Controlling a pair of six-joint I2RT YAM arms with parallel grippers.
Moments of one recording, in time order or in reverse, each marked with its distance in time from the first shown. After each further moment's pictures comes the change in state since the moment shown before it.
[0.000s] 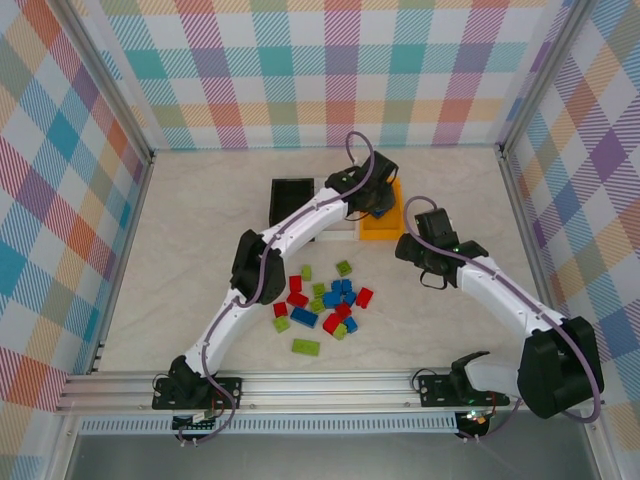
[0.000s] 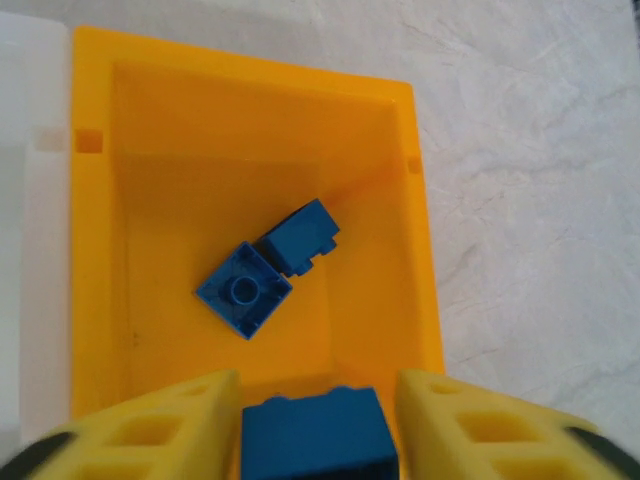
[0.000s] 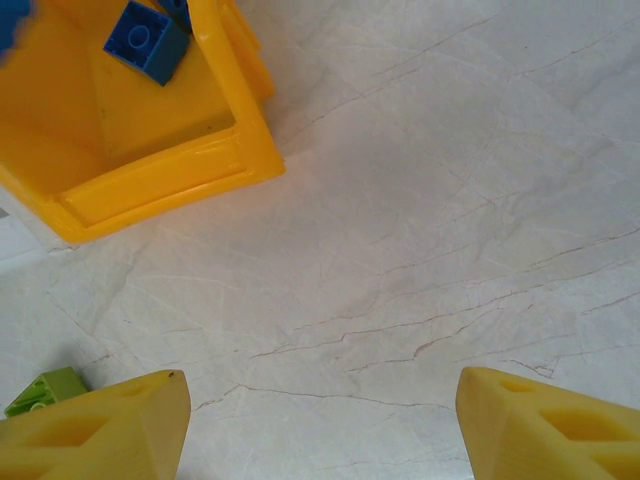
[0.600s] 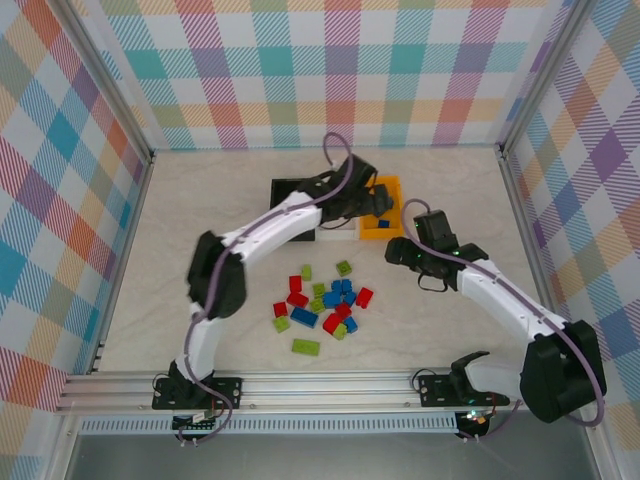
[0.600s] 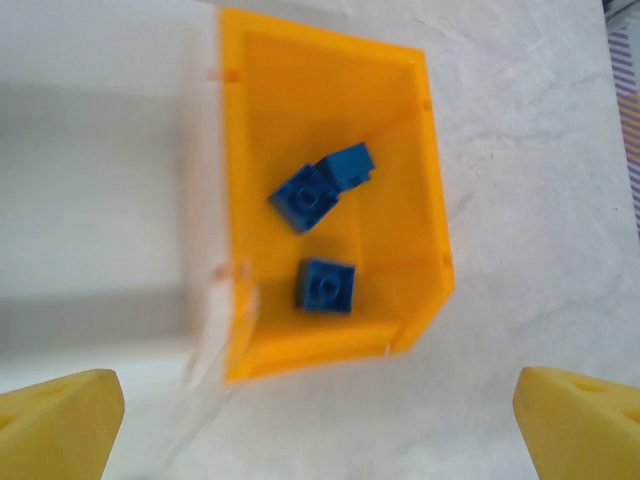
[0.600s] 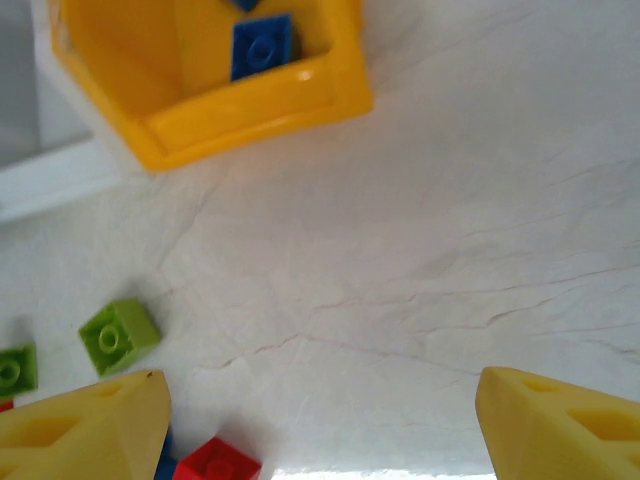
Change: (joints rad) left arm 0.002 -0.509 -0.635 0.160 -0.011 0.000; right arm 0.042 0.001 -0.013 0.006 -0.150 -0.045
